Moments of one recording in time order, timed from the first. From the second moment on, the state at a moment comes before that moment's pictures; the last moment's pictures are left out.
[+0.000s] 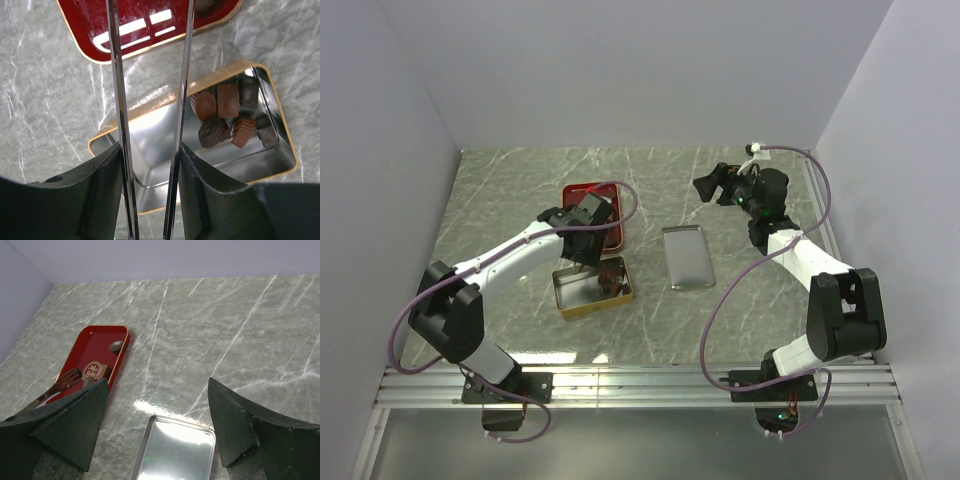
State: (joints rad) left arm -0.65 1.55 1.20 -0.79 -0.30 -0.33; right arm 0.14 1.49 0.89 0.44 -0.33 0.36
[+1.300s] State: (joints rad) left arm -0.59 1.51 1.17 -0.76 -0.25 -0.28; right arm 0.14 1.49 0.89 0.44 -0.33 0.36
